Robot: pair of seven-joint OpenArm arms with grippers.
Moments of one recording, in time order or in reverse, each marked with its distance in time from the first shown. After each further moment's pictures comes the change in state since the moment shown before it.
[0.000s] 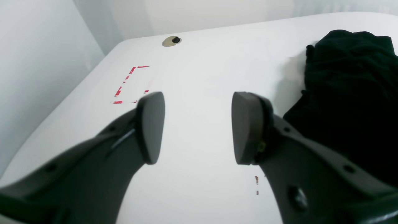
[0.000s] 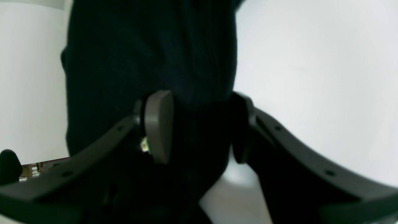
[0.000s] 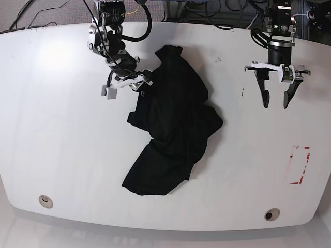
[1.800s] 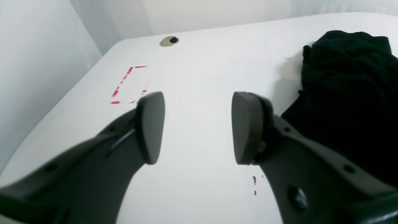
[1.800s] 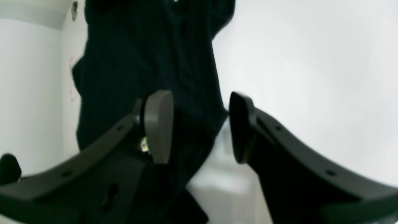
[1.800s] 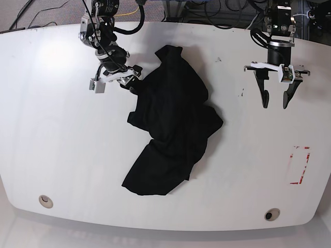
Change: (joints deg) left arm 0.0 0.0 0.1 0.0 -0.2 0.0 0.0; right arm -4.7 1.0 2.6 7.4 -0.3 -0.3 0.0
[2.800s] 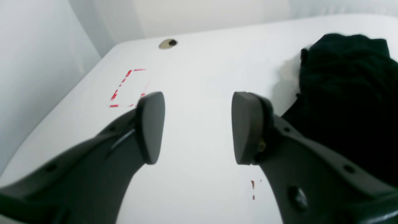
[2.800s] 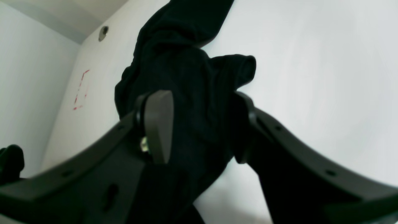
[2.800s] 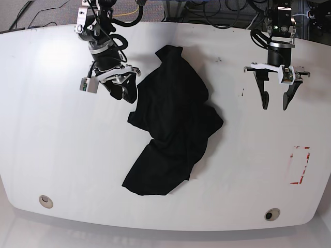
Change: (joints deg) left arm -0.4 0.2 -0.6 0.1 0.0 -0.4 0.0; right arm -5.0 0.0 -1.5 12.4 -6.3 2.4 8.1
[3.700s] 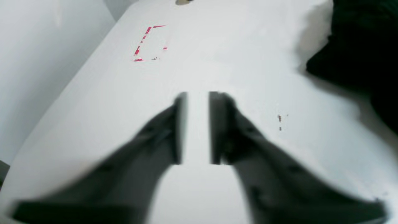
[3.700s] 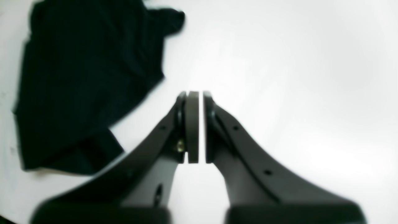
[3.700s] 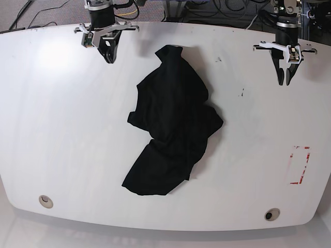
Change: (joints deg) left arm 9.7 -0.2 -4.7 -0.1 0.0 0.4 -0.4; right arm -20.9 0.1 -2.5 0.6 -26.1 2.0 26.7
